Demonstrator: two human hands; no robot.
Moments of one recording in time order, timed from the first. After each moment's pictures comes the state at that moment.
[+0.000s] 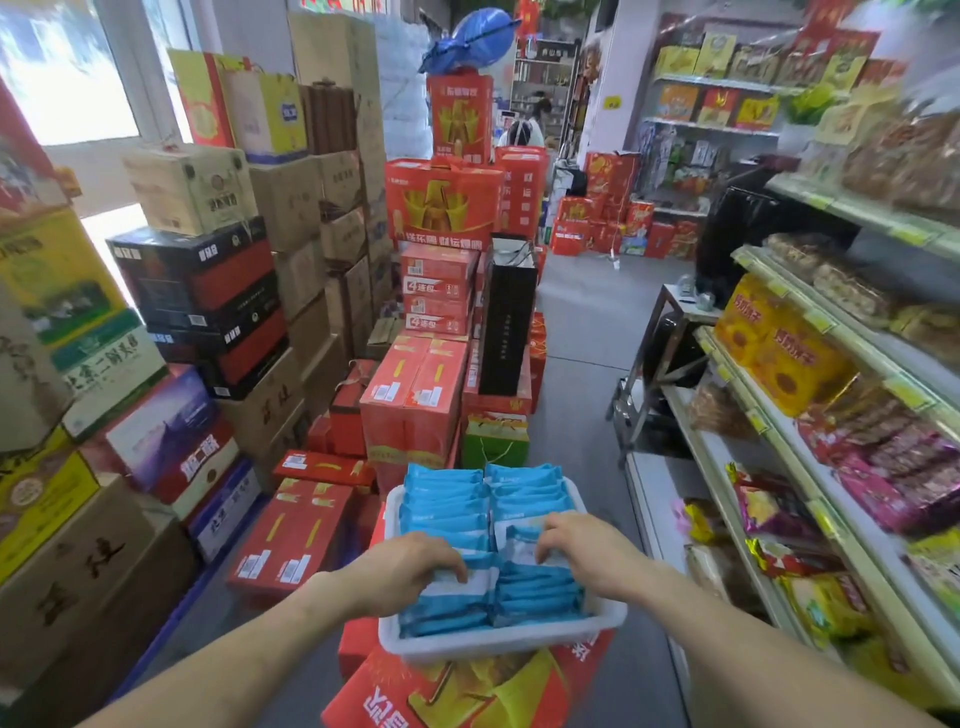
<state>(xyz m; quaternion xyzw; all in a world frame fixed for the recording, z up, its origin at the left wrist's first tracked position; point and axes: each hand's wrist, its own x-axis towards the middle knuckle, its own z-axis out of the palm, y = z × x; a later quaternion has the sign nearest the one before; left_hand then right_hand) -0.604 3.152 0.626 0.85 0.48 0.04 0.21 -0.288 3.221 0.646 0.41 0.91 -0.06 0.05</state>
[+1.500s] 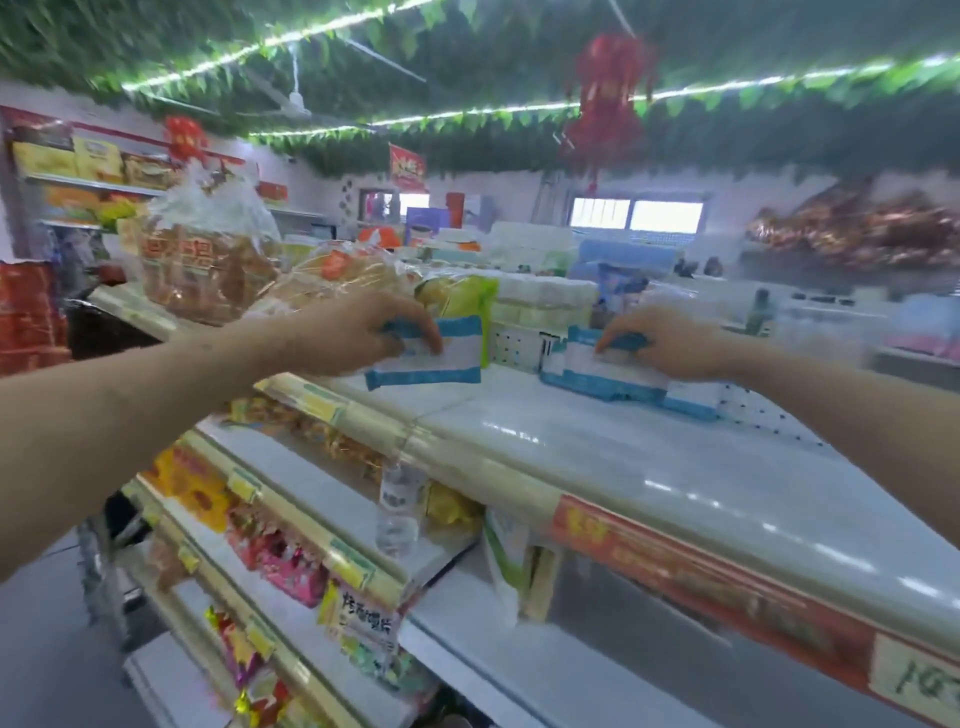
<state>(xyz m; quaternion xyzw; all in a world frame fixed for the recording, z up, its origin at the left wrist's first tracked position) 0.176 3.268 1.076 0.97 0.02 0.22 0.08 0.447 2.968 1.094 0.84 0.53 0.12 -0.10</state>
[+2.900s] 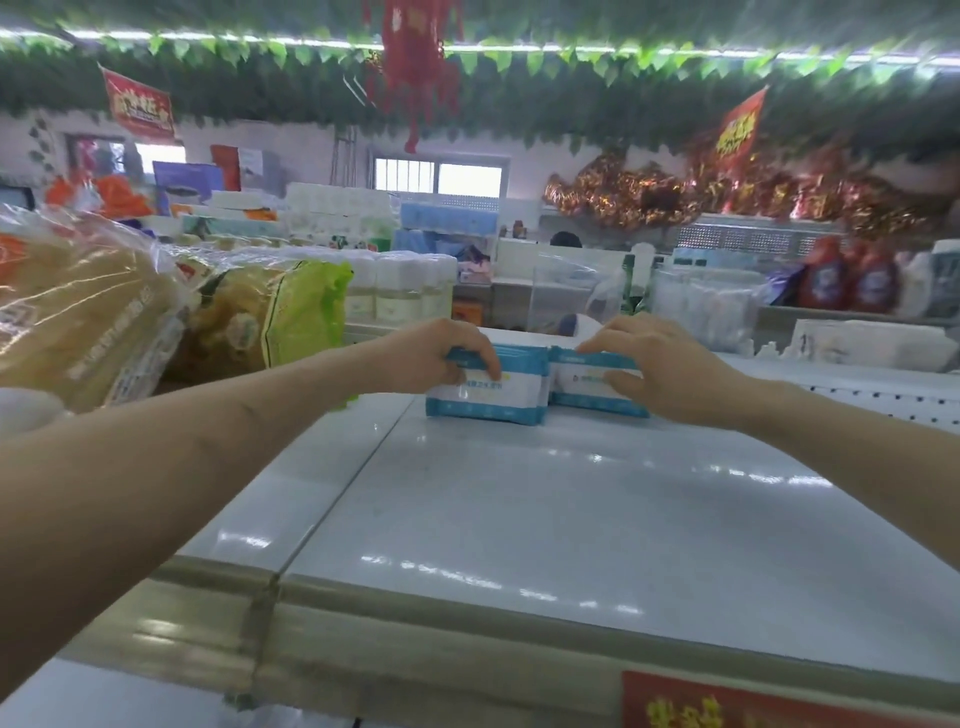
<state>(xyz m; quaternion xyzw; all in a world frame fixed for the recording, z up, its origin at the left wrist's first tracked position) 0.498 3.277 1.039 0.94 -0.28 0.12 0.17 0.531 2.952 1.040 0.89 0.37 0.26 -0.02</state>
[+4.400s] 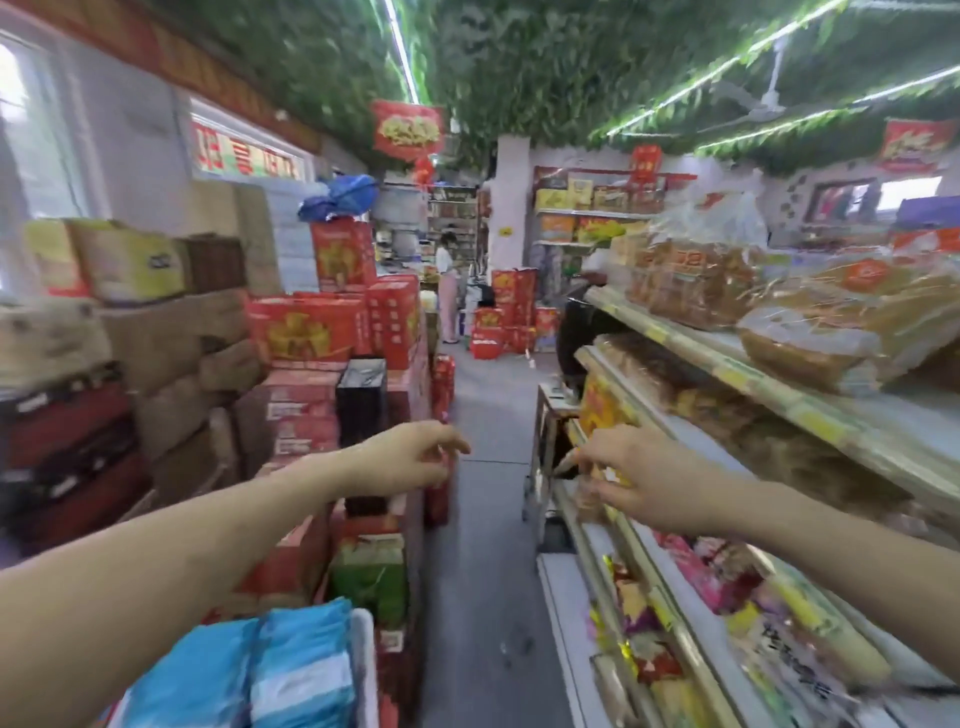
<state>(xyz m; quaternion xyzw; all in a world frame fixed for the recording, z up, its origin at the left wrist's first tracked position) -0.275 3.306 0.916 0.87 0.46 0.15 0.13 0.059 3.233 0.951 0.46 0.88 0.07 -0.09</state>
